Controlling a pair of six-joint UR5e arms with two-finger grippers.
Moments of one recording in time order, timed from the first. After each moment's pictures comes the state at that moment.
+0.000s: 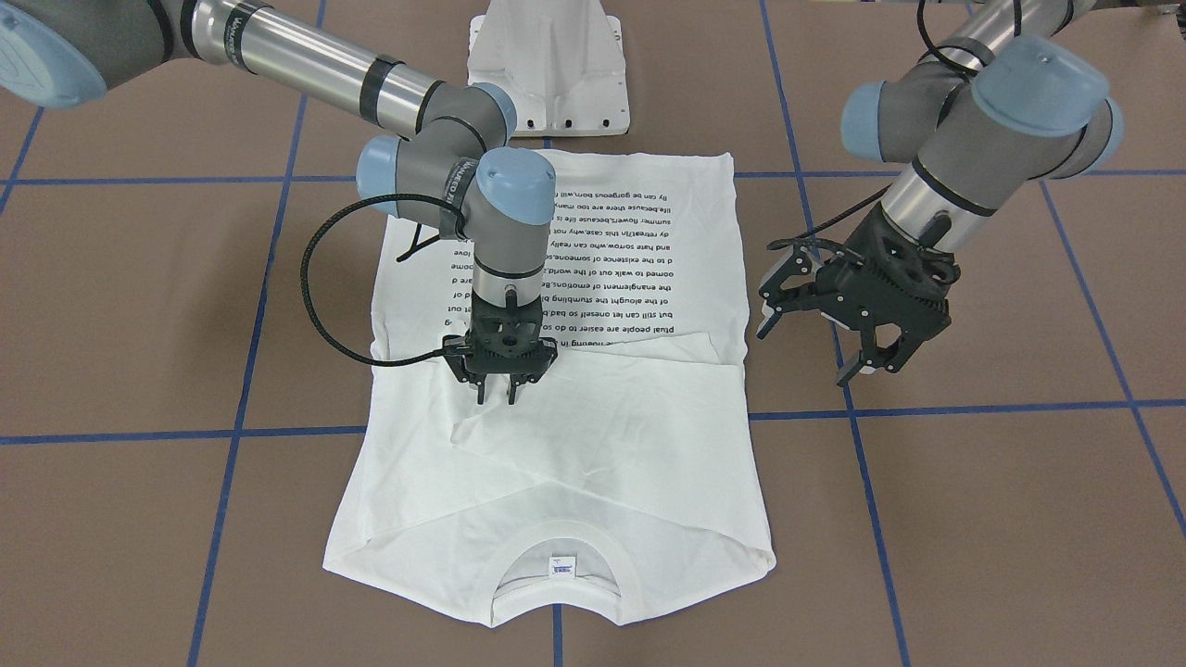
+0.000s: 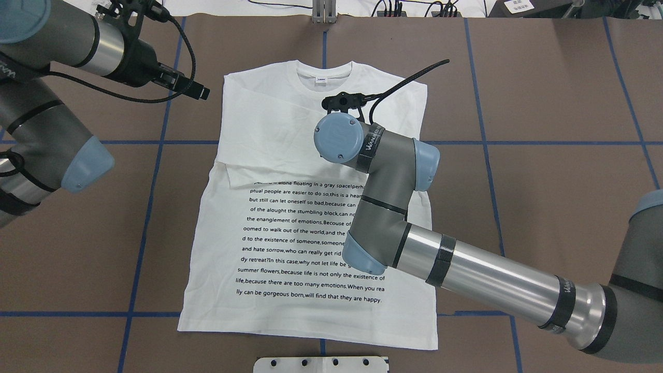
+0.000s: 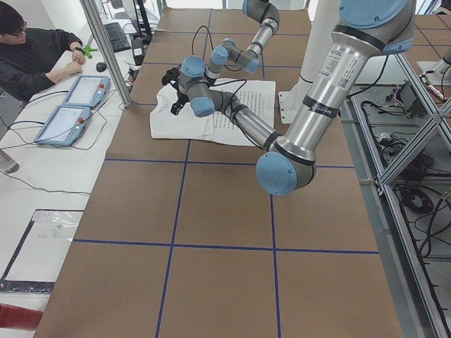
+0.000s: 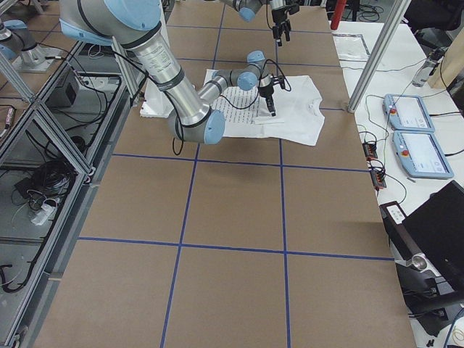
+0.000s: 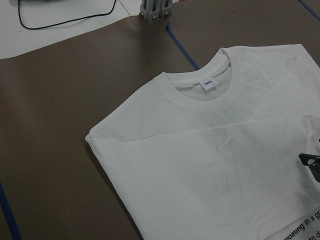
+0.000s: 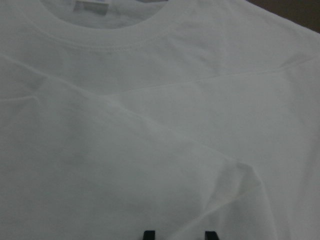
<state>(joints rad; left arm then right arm) -0.94 -2.04 -1.68 -2.11 -2.11 -0.59 0.51 -0.72 1.29 -1.44 1.50 1.14</state>
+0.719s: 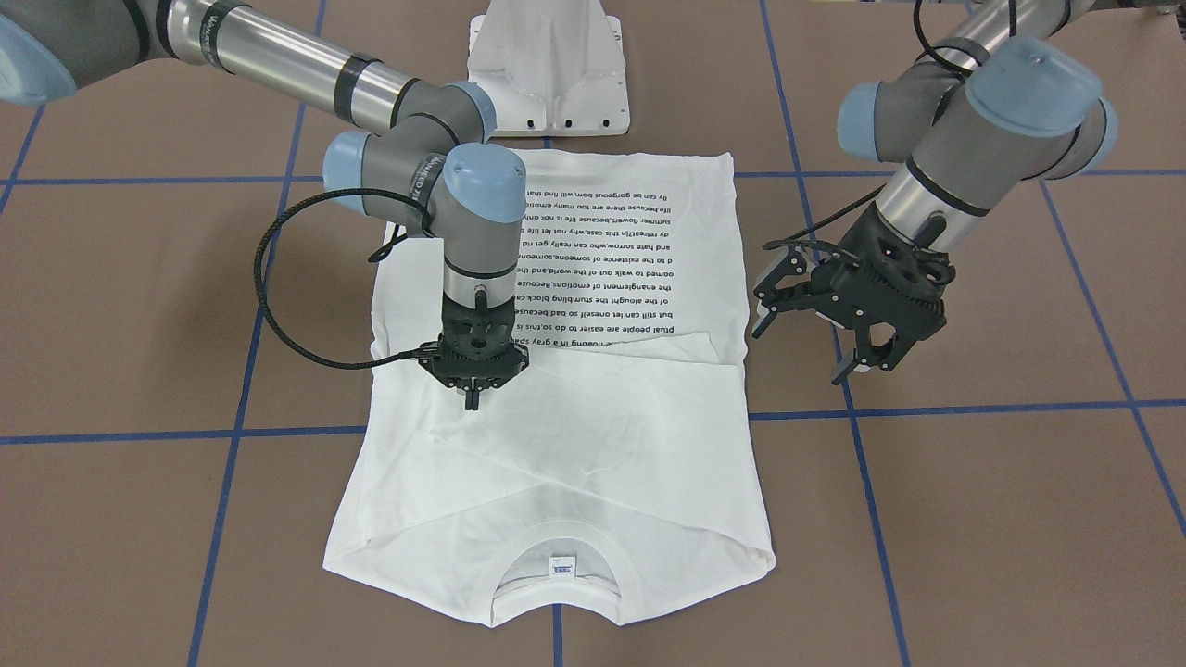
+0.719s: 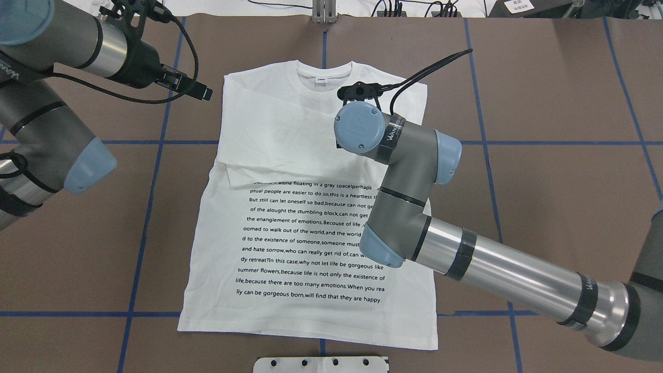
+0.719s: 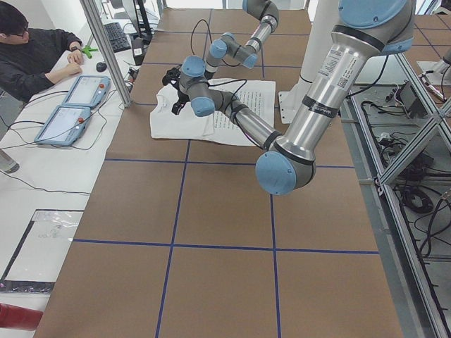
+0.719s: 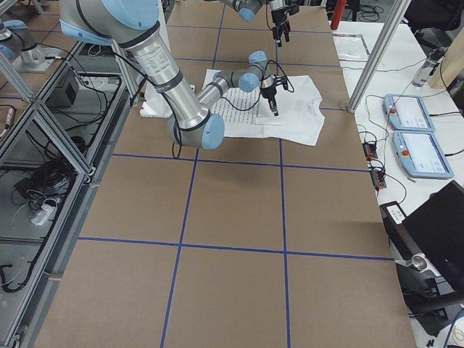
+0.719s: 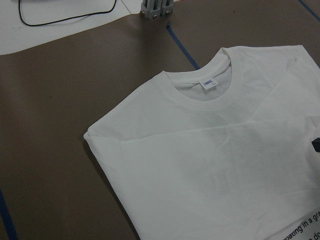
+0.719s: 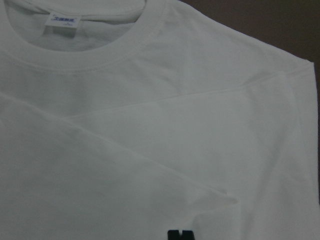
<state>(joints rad) -0.93 -2.05 -1.68 -2.11 -2.11 -0.63 0.56 -0.80 1.39 -1.45 1.51 1.11</state>
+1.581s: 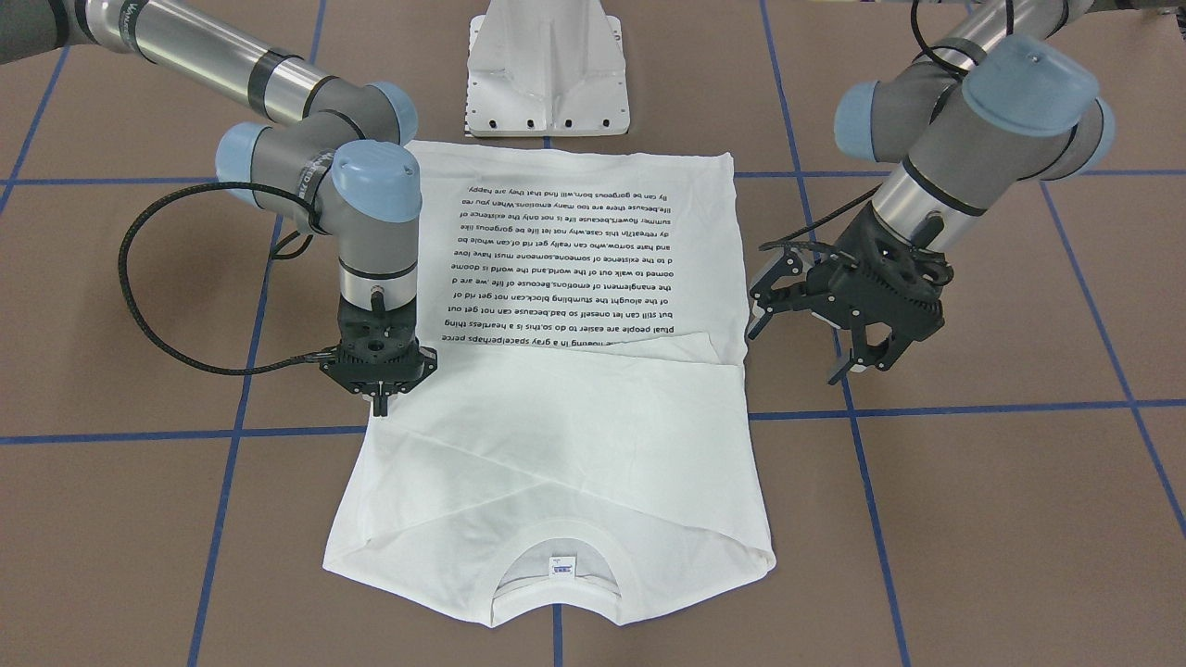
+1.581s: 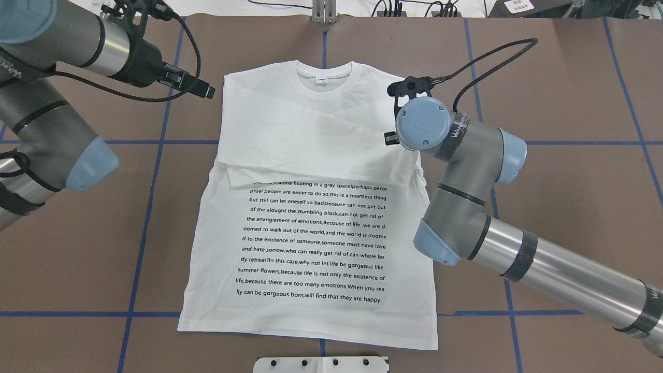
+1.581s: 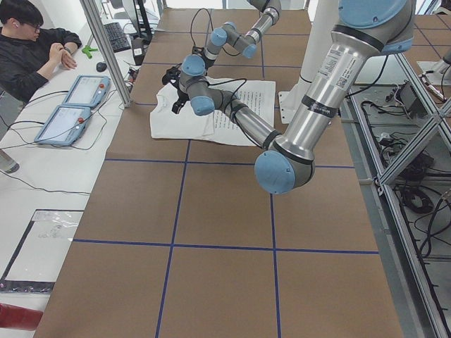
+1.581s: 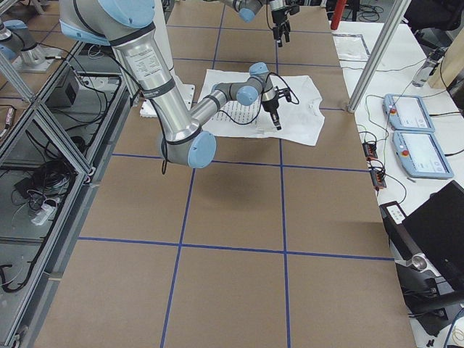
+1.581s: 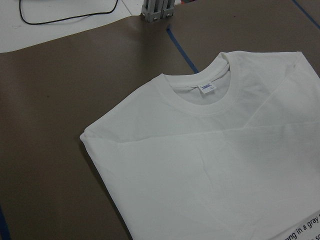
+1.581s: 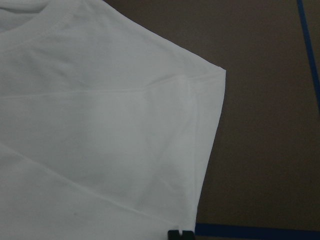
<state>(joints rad) -0.93 -2.06 -1.67 -2.12 -2.11 -0.65 0.61 -0.96 1.52 -1.45 1.52 1.00</state>
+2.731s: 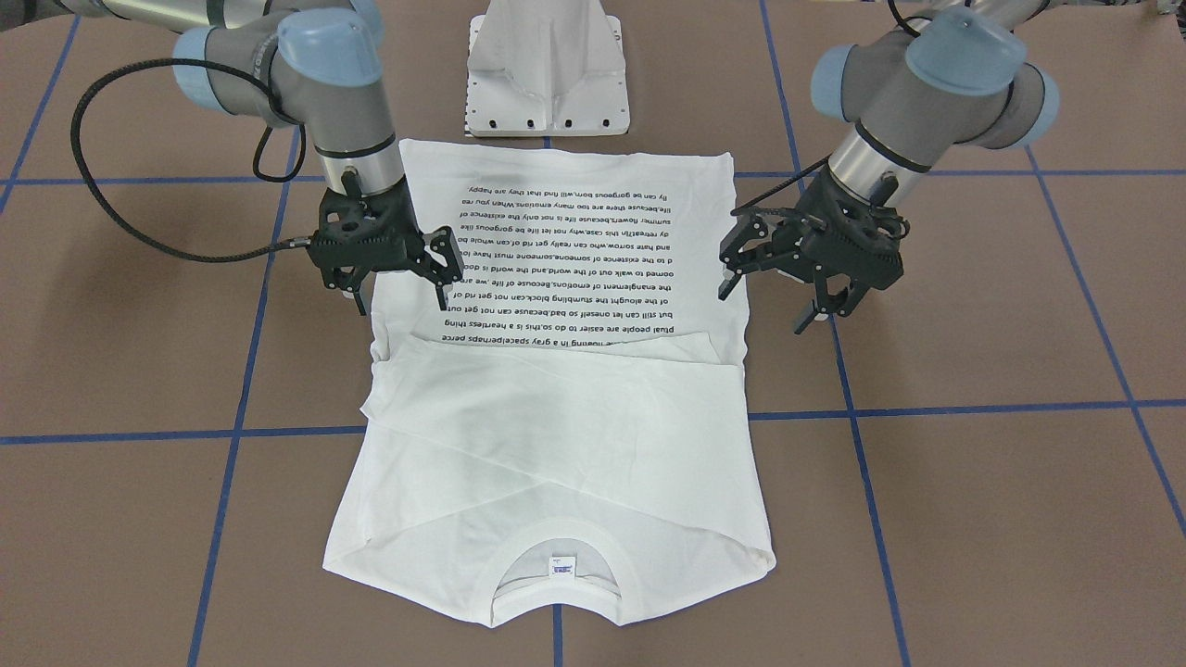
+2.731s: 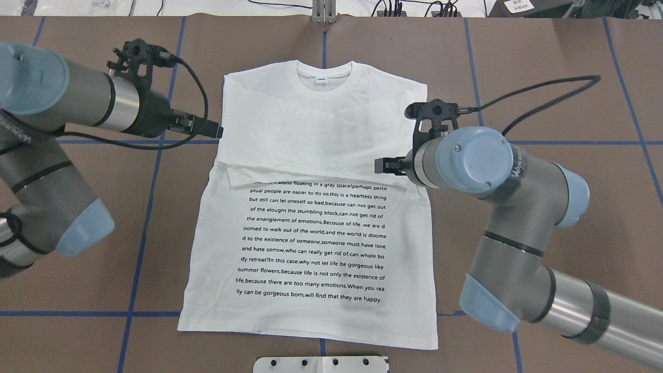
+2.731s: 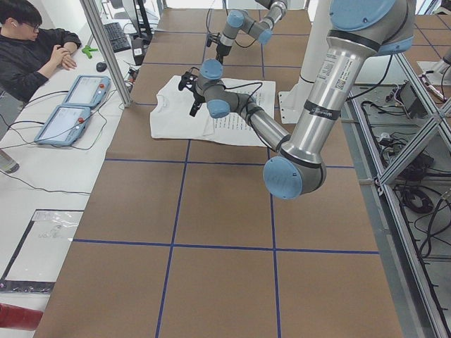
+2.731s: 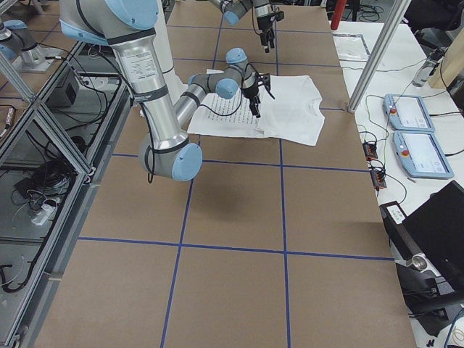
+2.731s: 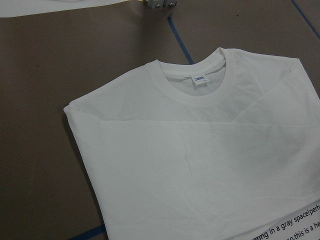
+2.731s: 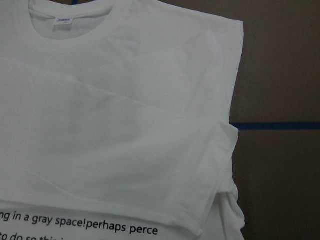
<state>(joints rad) -0.77 -1.89 -1.86 -2.12 -1.97 -0.92 0.51 -1.17 1.93 -1.43 1.59 1.25</state>
